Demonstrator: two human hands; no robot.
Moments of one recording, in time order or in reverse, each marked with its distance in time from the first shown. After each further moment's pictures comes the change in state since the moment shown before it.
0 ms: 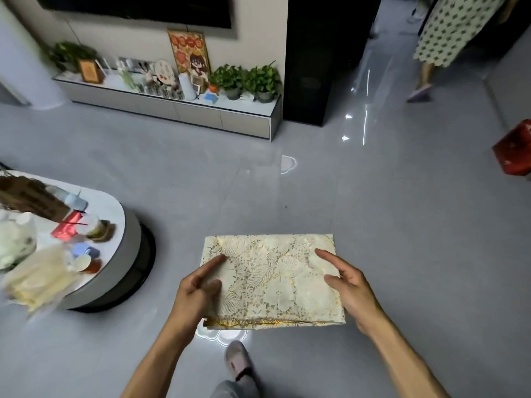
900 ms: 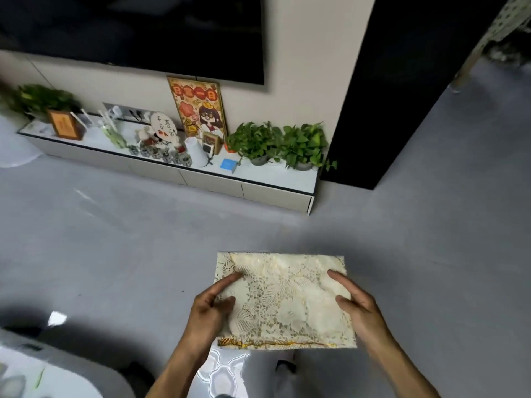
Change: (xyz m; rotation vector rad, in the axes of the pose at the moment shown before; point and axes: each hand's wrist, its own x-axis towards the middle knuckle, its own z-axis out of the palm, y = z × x) left_hand 0.769 0.287 -0.140 -0.025 -0.116 -0.048; right_hand 0.770 -0.231 0.147 0.058 0.085 0.103
